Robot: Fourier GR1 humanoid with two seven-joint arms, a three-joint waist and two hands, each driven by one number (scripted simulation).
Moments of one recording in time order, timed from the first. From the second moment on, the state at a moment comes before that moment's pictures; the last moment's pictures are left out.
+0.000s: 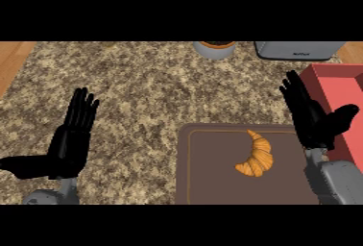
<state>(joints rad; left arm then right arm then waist) -0.06 0.27 -0.19 -1.60 0.38 0.27 -0.15 -0.25 -0.33 0.12 -1.41 -0.30 -0.18 0.03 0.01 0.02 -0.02</state>
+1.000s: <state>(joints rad) -0.01 0.48 -0.06 -1.60 0.47 0.18 0.14 0.26 -0.45 0.15 -1.95 0.21 -0.55 -0.08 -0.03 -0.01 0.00</state>
